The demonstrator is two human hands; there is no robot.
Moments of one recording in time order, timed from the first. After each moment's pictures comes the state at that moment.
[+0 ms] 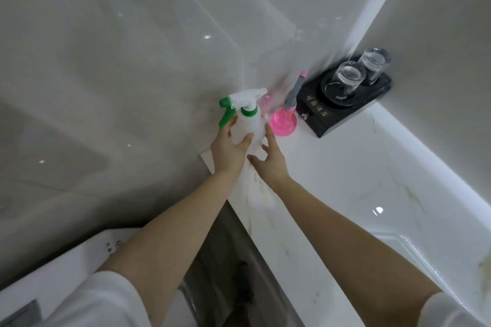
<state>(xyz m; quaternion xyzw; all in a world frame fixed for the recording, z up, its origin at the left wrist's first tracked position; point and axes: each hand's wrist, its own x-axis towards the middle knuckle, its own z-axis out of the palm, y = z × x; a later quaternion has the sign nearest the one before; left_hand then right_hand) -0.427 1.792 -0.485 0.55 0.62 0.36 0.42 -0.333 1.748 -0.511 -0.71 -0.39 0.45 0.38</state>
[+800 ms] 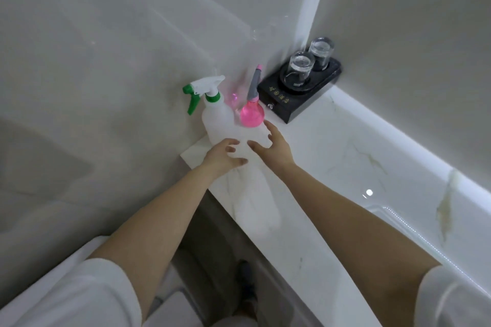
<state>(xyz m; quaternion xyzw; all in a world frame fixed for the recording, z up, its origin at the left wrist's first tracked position) -0.425 1.760 -0.481 0.65 0.55 0.03 0.52 -0.284 1.694 -0.475 -0.75 -0.37 0.39 0.40</state>
